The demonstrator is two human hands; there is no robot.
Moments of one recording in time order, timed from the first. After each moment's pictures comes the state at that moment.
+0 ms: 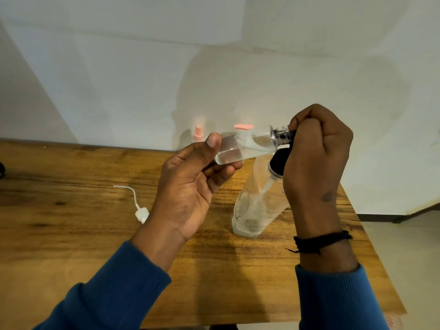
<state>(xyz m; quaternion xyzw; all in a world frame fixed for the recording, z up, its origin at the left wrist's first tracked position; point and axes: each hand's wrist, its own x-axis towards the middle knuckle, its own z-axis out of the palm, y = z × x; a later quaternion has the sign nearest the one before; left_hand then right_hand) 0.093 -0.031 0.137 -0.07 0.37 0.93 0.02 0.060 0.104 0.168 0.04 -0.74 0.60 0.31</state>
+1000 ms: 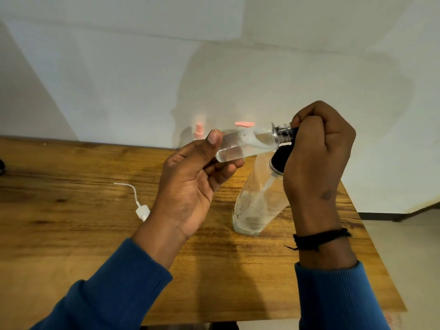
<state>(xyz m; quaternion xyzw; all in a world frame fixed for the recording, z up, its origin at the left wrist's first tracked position) 0.093 -0.031 0.136 -0.07 0.37 0.93 0.02 0.060 0.102 0.166 0.04 -0.73 0.60 0.32</state>
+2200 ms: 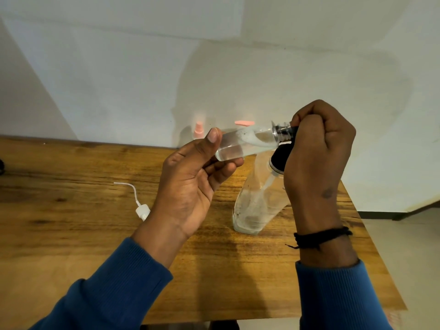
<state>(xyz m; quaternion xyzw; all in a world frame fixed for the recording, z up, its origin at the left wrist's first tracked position) 0.093 -0.030 0.137 -0.07 0.37 0.93 0.02 0.059 0.104 0.165 0.04 -0.74 0.59 0.33</state>
